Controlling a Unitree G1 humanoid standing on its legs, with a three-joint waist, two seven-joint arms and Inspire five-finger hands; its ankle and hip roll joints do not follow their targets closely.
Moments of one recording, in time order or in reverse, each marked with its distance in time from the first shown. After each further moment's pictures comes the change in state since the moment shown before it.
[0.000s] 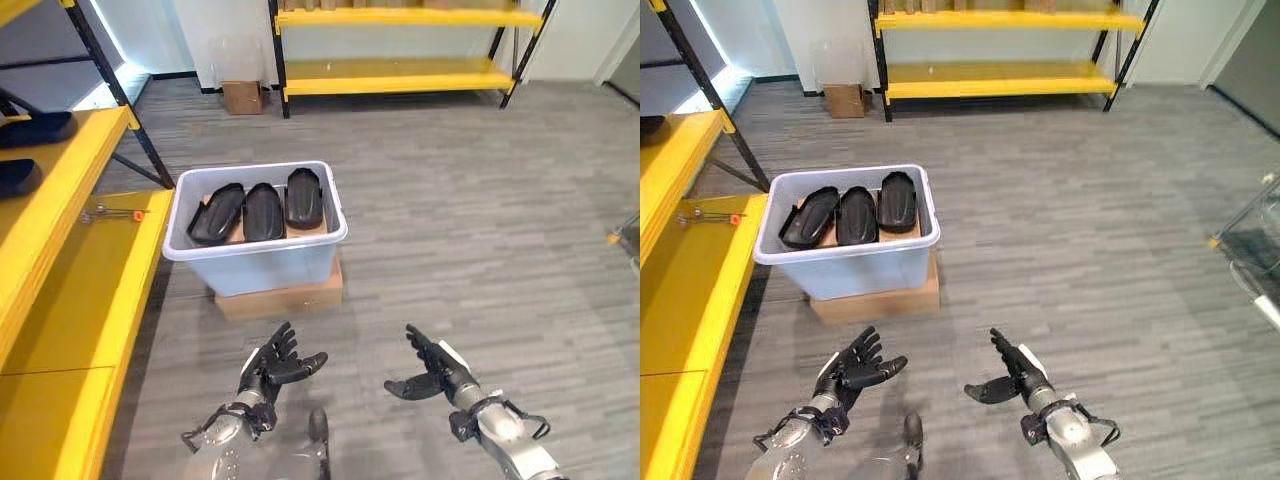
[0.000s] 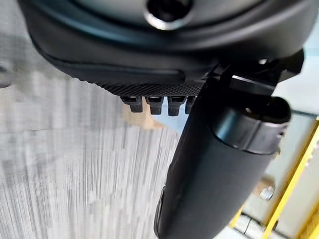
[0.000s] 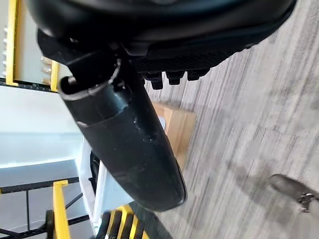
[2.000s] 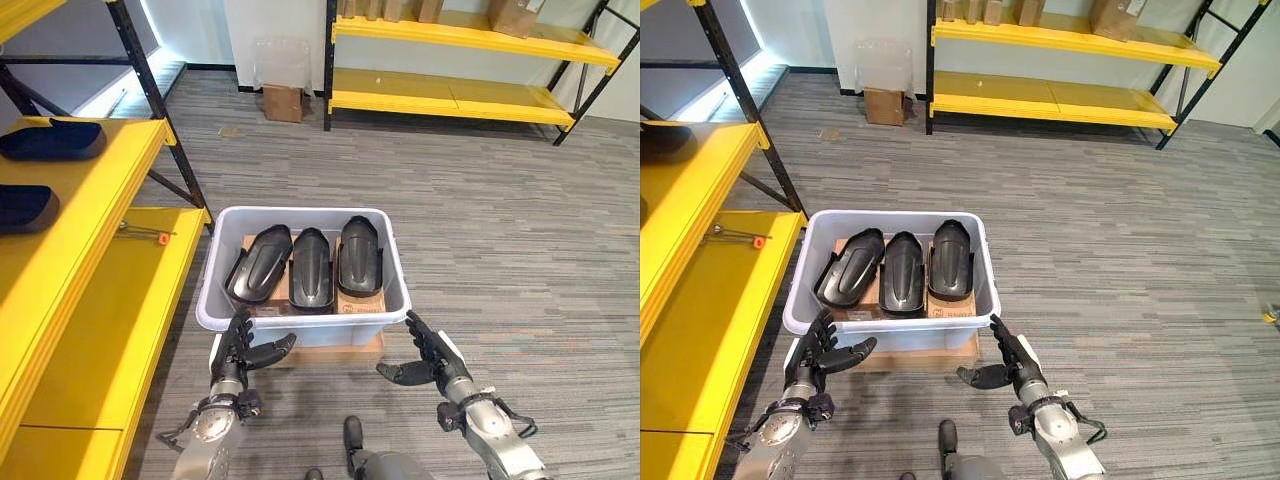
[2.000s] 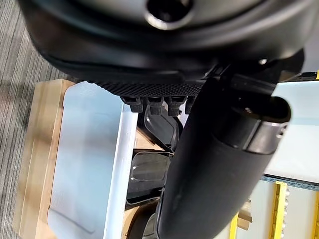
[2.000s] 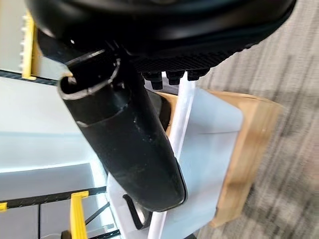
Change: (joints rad) left arm 0.036 0.028 0.069 -0.064 0.145 -0.087 0.290; right arm 0.026 0.102 -0.008 -0.023 -0.002 0.013 -0.109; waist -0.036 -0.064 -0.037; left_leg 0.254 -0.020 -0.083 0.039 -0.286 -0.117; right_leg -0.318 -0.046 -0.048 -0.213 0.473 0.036
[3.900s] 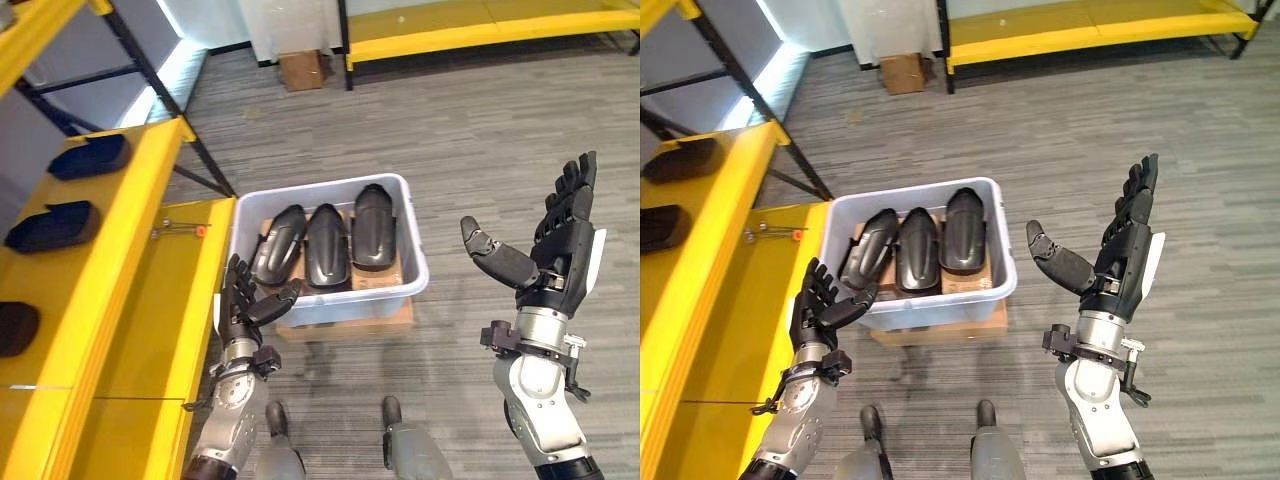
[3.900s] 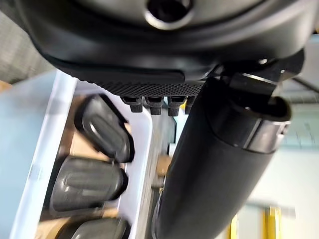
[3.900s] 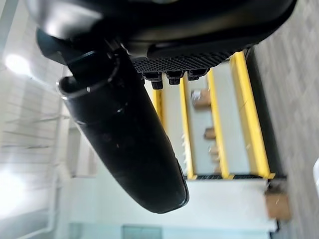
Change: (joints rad) left arm -0.128 -0.130 -0.026 -0.066 -0.088 -0.114 0.192; right arm -0.084 -0.050 -0.190 -0.487 -0.048 -0.324 -0.534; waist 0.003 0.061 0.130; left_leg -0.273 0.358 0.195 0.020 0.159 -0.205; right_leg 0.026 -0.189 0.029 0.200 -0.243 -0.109
